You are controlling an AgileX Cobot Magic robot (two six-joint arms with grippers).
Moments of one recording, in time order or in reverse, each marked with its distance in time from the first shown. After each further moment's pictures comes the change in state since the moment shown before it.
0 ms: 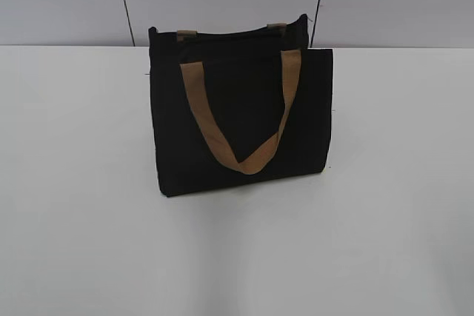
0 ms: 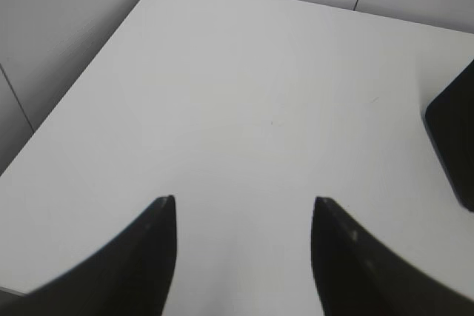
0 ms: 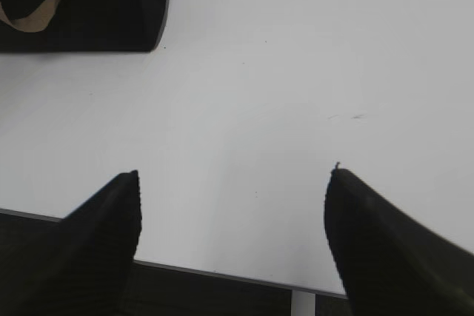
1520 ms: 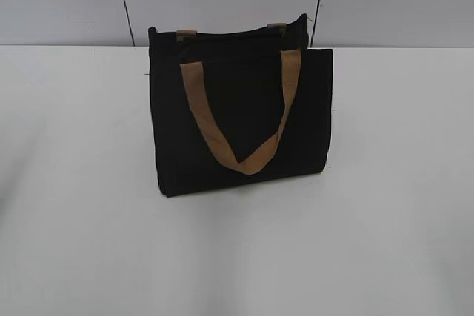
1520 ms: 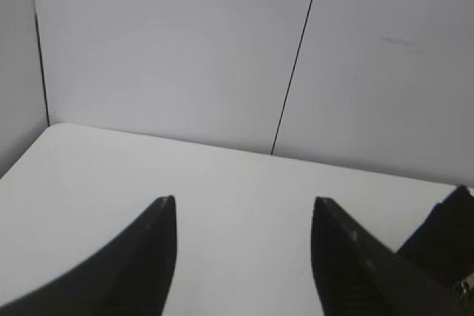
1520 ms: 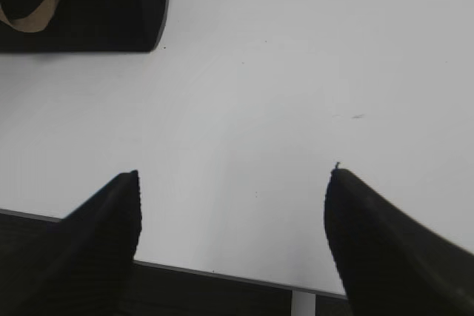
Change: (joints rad) left arm -0.001 0.628 0.125 -0.134 -1.070 0.071; right arm 0.000 0.000 0.000 0.000 0.000 0.001
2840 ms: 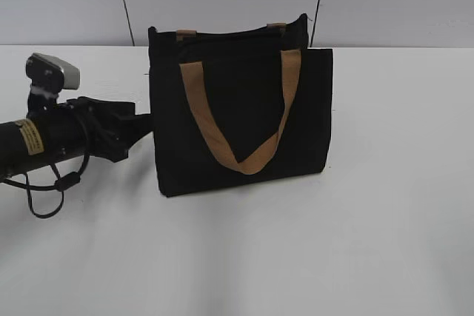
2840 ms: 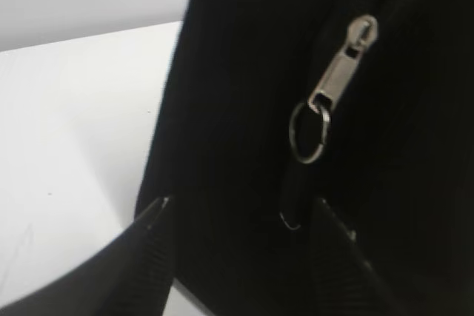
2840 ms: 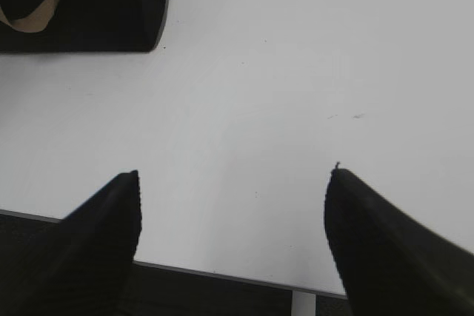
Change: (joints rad) left arm -0.154 1.310 -0.179 0.651 -1.045 -0.173; right arm 0.000 0.000 0.000 0.000 0.000 0.002
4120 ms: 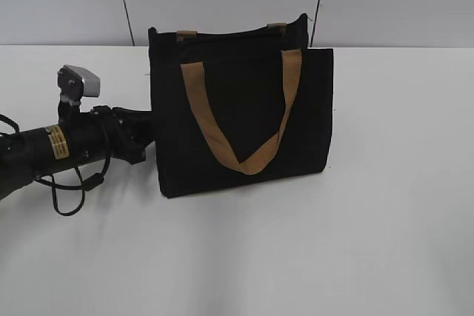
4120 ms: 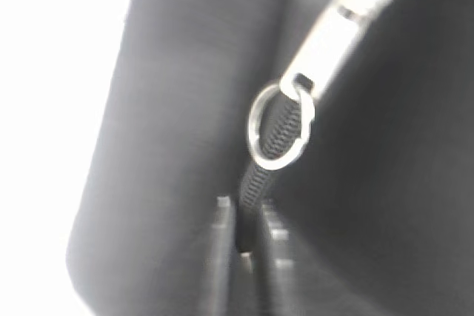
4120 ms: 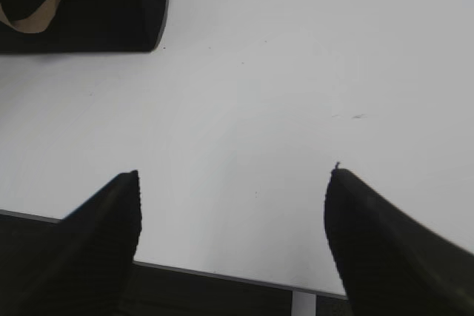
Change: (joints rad) left arm 0.000 0.212 -0.157 0.194 -0.153 -0.087; right arm 0.000 0.000 0.000 0.000 0.000 0.000
